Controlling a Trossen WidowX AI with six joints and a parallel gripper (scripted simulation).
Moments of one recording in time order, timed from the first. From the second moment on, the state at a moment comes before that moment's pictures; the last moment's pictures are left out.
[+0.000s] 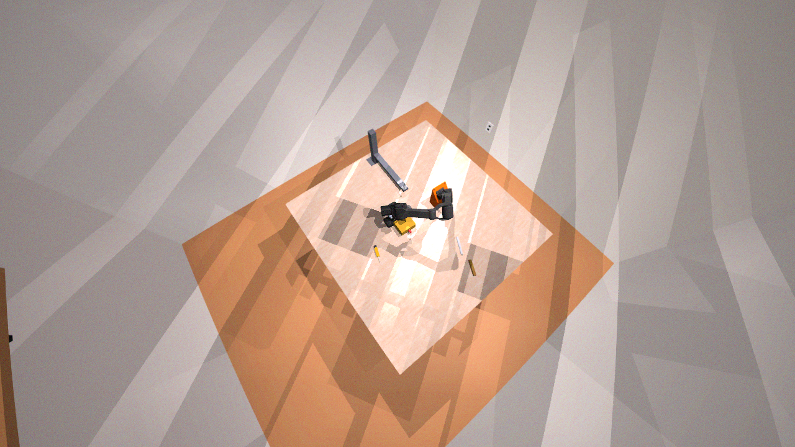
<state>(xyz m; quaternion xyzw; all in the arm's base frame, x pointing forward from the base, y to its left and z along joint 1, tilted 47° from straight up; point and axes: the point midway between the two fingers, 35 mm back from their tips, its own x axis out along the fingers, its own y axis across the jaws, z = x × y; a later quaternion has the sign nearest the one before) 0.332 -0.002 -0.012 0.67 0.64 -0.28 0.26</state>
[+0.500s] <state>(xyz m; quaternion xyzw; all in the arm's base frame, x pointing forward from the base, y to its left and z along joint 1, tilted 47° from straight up) 0.299 0.063 0.050 0.66 0.65 -0.25 0.27</state>
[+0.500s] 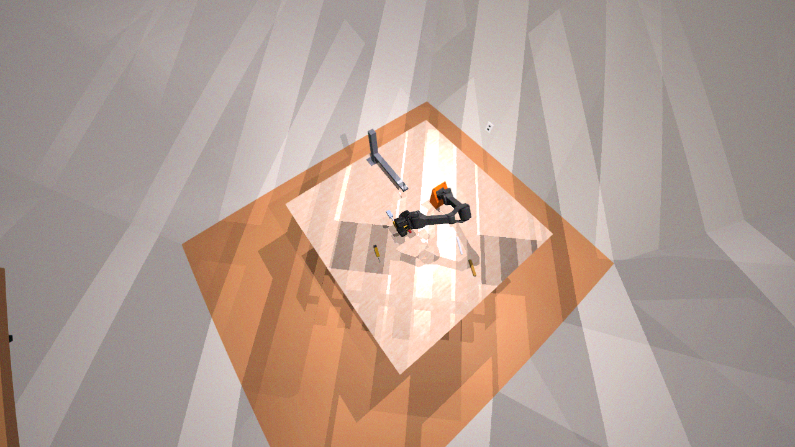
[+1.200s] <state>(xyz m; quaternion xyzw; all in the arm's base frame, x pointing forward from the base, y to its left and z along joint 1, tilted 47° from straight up) 0.300 0.087 0.032 0.66 0.65 -0.25 0.27</state>
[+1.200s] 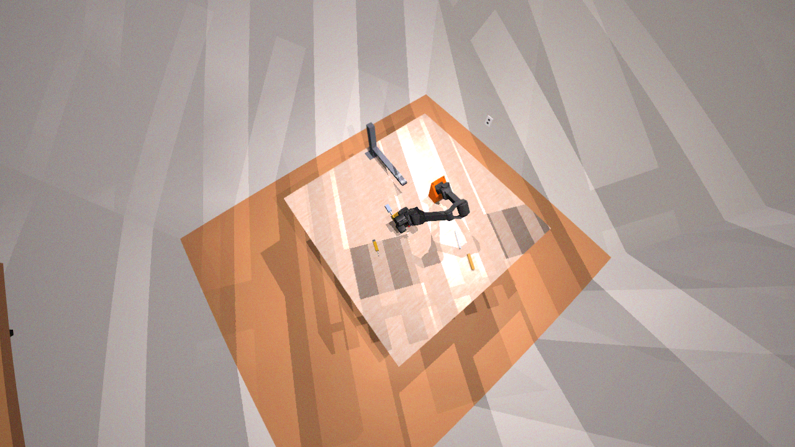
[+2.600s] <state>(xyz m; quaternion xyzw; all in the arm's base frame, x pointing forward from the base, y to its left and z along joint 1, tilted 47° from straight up) 0.299 0.101 0.021 0.66 0.65 -0.25 0.27</state>
